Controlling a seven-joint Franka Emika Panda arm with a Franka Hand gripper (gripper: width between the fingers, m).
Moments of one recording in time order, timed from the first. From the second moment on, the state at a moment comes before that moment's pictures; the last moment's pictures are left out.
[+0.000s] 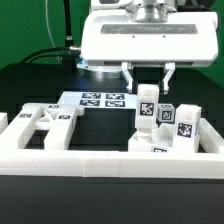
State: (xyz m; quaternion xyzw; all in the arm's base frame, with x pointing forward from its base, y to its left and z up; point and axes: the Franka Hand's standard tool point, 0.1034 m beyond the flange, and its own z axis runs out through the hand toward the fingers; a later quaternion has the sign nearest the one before) arm 0.608 0.032 0.101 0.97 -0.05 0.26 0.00
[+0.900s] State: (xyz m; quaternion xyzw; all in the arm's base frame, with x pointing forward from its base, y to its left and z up) arm 0.598 0.038 0.100 0.97 -0.06 0.25 0.00
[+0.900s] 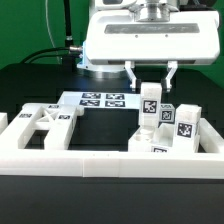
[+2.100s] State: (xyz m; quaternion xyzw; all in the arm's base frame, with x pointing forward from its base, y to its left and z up) arm 0.597 0.035 0.084 0.96 -0.05 0.26 0.01
